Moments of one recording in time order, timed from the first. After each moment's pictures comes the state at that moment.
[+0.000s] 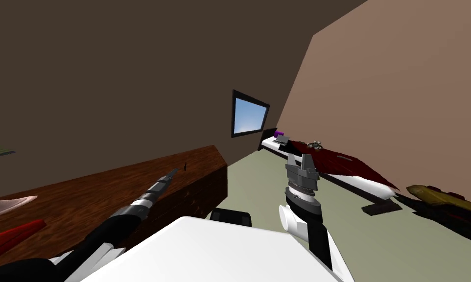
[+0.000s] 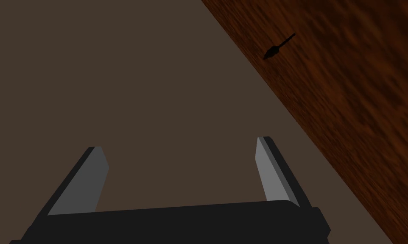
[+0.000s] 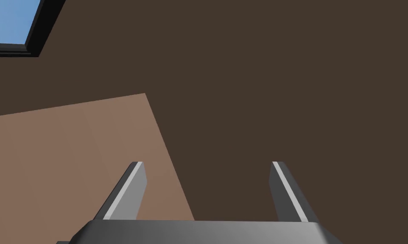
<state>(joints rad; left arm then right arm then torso) 1.00 0.35 0.28 -2.38 0.08 0.11 -0.10 0.49 0.00 -0.08 -2.34 0.09 -0.64 0.04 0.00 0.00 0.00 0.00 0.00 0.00</state>
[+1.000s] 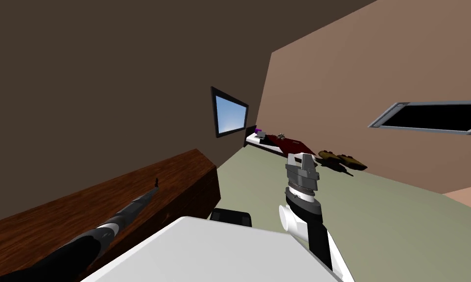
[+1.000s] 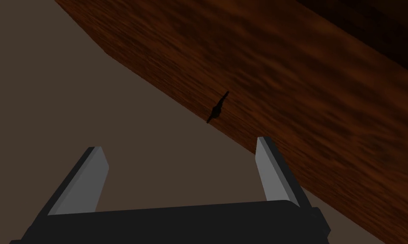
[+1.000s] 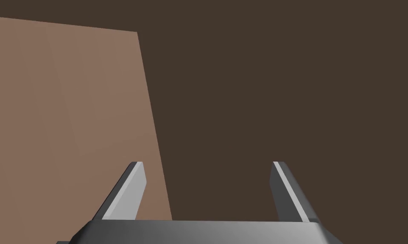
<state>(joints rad) 1.20 0.48 0.37 -2.38 0.16 0.37 -0.05 0.49 0.00 -0.08 -2.34 0.09 -0.64 0.04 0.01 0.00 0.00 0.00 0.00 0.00</state>
